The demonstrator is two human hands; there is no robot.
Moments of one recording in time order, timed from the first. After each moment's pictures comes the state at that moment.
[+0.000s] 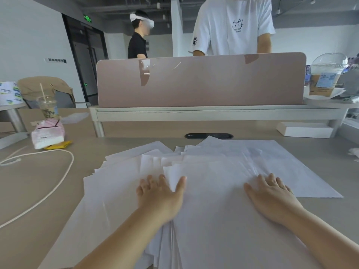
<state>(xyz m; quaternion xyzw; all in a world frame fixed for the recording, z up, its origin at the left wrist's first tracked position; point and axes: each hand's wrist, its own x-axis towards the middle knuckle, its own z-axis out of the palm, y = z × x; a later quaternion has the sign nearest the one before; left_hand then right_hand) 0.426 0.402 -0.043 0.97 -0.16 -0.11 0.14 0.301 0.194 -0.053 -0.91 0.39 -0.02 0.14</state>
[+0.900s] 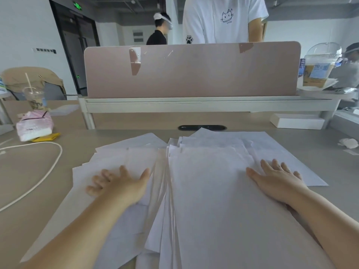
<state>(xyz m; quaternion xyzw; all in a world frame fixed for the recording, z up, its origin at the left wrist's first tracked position) 0.456 0.439 -0.037 0.99 -0.01 -0.13 0.09 0.290 0.162 -0.045 -0.90 0.41 -0.01 0.11</state>
